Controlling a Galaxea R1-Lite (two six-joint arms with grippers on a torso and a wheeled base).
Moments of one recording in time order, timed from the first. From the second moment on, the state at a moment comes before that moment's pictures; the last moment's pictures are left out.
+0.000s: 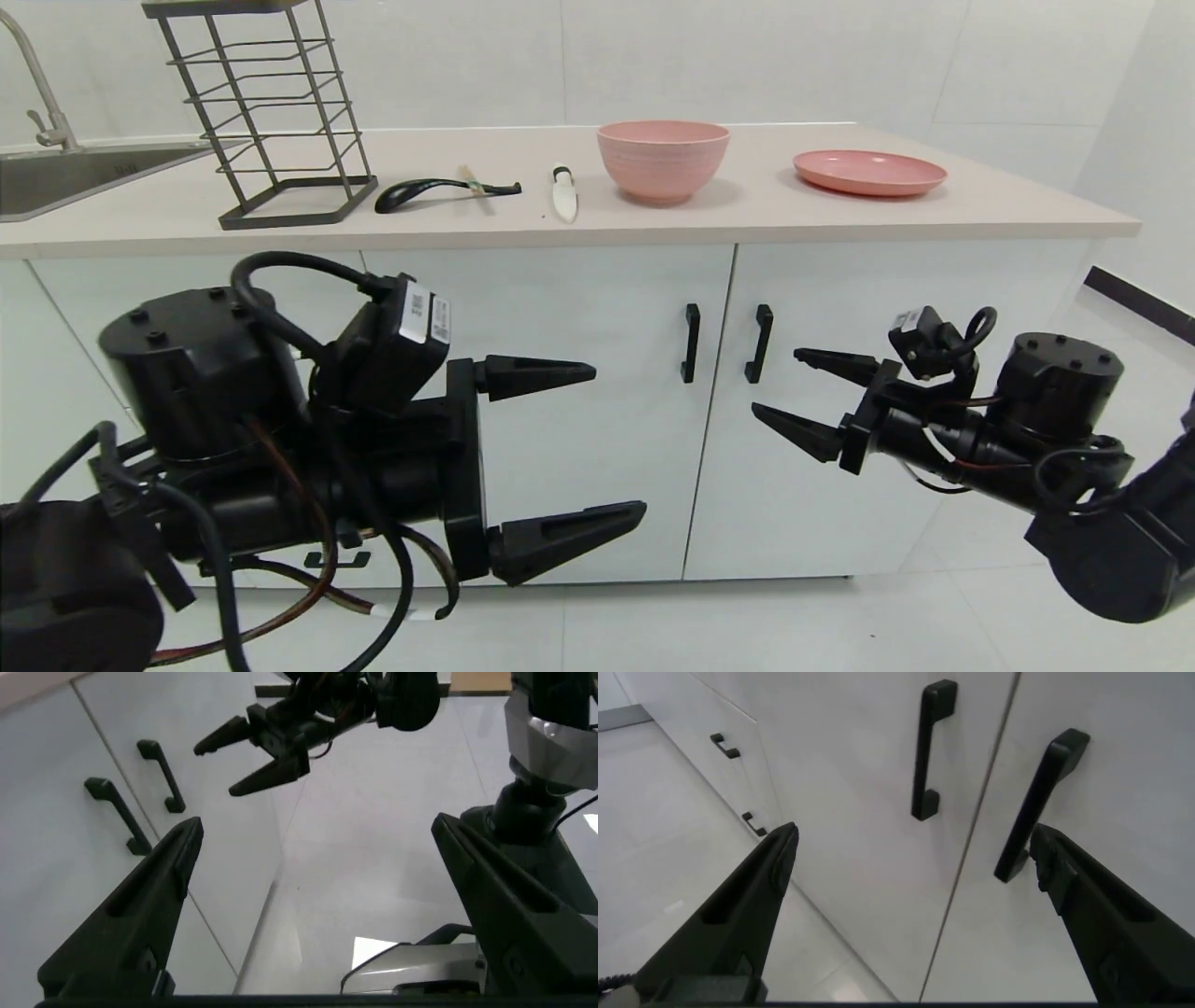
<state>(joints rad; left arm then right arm) -0.64 1.59 -0.58 -0.96 -0.69 0.16 0.24 1.99 -0.48 -1.40 0.62 -0.11</state>
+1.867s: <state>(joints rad) -0.72 2.09 -1.09 -1.00 -0.51 0.13 0.23 2.21 -0.54 -1.58 0.90 -0.11</state>
